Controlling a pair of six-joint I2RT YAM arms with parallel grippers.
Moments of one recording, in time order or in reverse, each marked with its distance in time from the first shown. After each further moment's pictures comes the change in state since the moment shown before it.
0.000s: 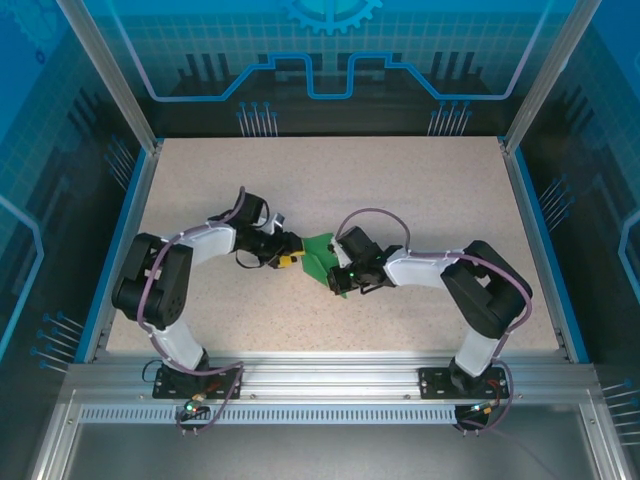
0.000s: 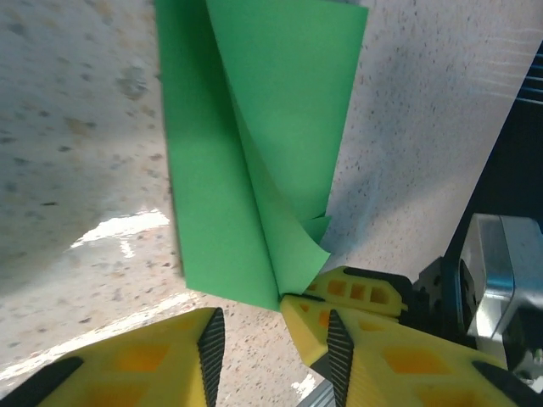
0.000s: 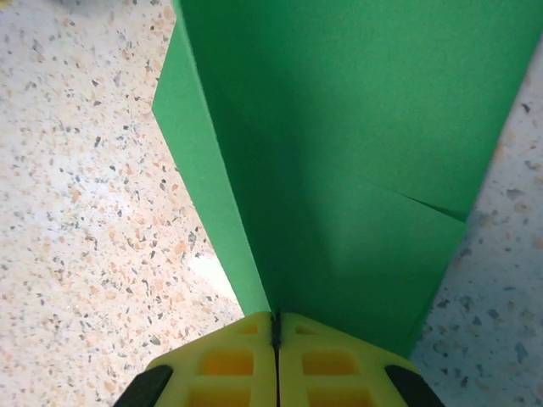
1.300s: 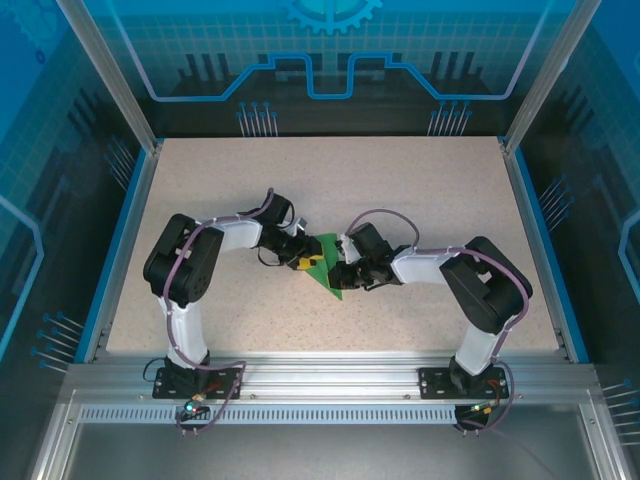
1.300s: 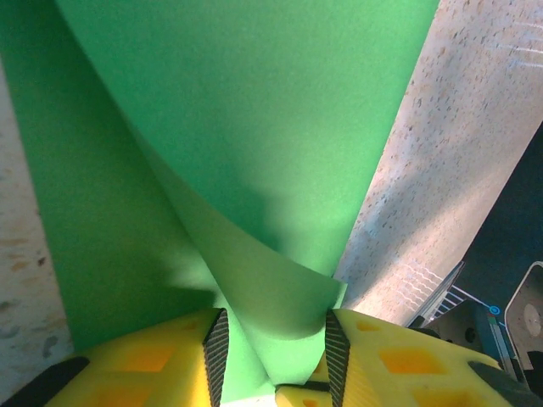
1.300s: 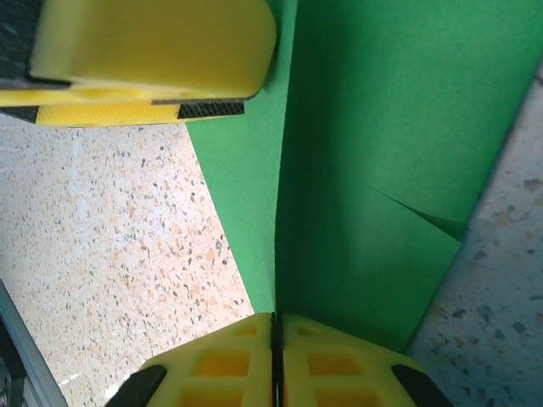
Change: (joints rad) left arm -0.097 0.220 0.144 0.021 -0.002 -0.029; right arm -0.071 0.024 -0.036 0.109 -0.190 0.095
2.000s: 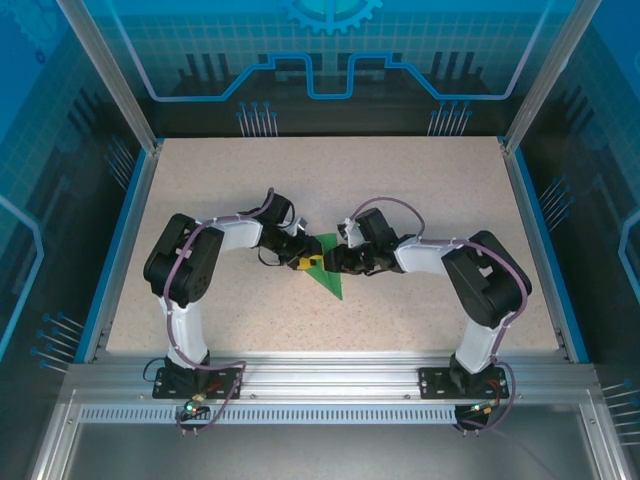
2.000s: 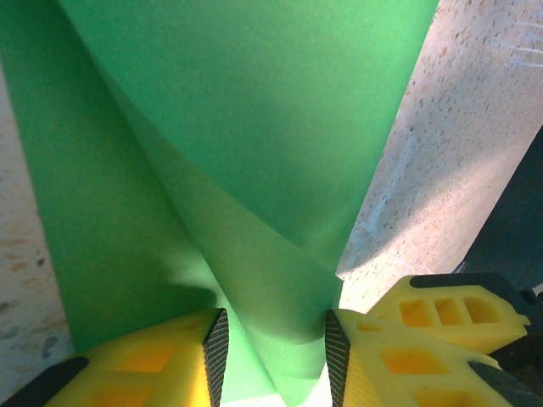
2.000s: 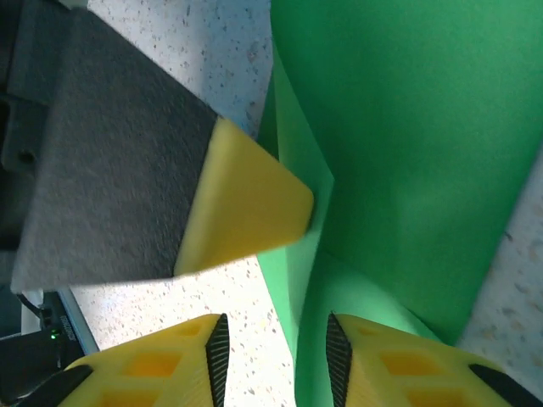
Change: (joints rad) left arm -0.002 0.002 0.003 -0.005 -0.003 0.000; right arm -0.079 0.042 0.082 0.047 -0.116 0.047
